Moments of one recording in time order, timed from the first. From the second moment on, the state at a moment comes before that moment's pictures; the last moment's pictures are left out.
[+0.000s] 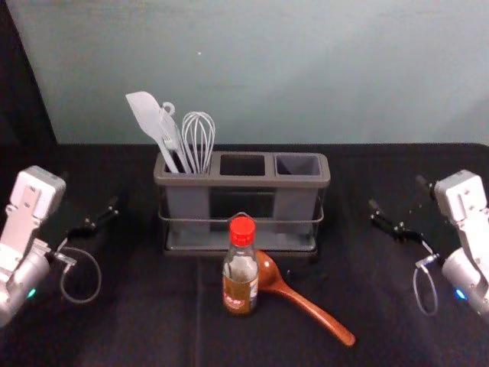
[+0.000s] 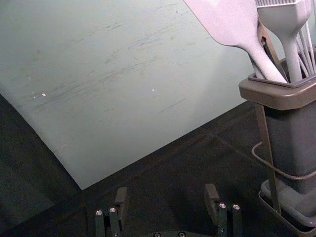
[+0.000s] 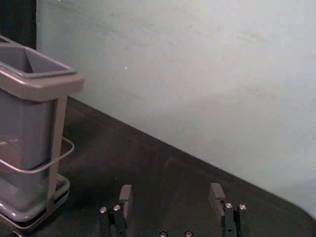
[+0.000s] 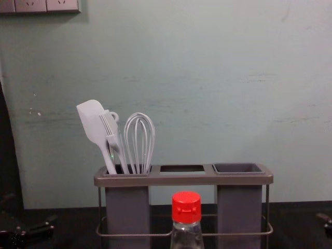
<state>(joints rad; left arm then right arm) -0.20 0.60 0.45 -1.41 -0.25 -0.12 0.03 0.19 0.61 -0.45 -1.43 0.24 -0.12 -0.04</state>
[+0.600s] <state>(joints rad) -0.20 0.60 0.45 -1.41 -0.25 -0.12 0.03 -0.05 0.75 -0.30 -1.66 0.32 -0.19 0.03</state>
